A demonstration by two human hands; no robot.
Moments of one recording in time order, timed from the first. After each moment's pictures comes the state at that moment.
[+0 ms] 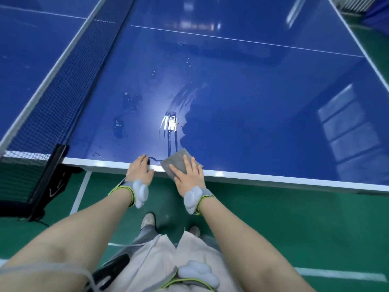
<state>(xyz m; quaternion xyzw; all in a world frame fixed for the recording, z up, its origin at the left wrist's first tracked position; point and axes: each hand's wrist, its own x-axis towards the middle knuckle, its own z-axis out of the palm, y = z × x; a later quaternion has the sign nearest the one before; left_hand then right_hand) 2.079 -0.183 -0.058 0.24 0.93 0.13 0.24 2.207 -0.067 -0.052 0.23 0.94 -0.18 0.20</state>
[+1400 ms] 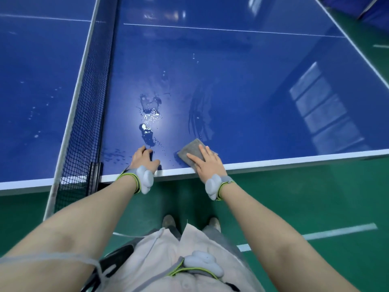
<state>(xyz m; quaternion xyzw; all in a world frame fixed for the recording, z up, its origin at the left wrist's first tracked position) 1.945 -0.237 -0.049 0.27 0.89 0.18 0.31 2.122 -0.113 -0.052 0.34 0.91 -0.14 0.18</state>
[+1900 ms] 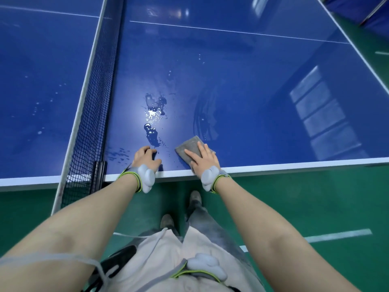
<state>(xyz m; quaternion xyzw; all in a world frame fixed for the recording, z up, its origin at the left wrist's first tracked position) 1.936 -0.240 -0.046 0.26 0.89 0.21 0.32 2.088 -0.119 -0.049 0.38 0.89 -0.20 0.18</state>
